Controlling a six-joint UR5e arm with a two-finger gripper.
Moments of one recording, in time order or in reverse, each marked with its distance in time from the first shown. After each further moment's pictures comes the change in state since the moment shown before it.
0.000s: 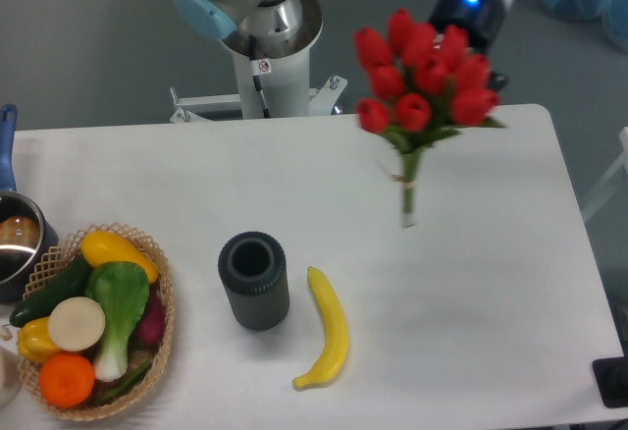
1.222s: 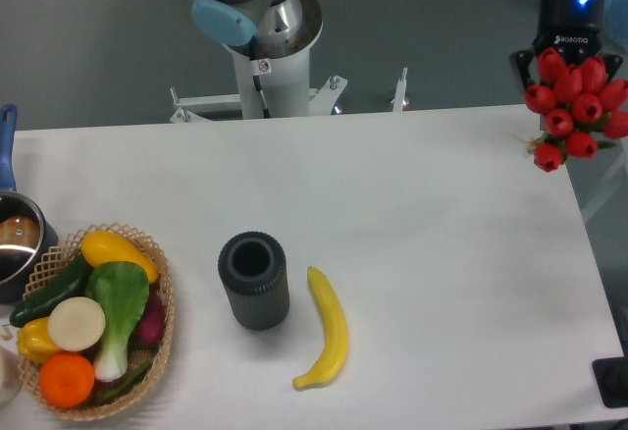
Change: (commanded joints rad) arm 0.100 -0.091 0.061 0.008 0.208 0.012
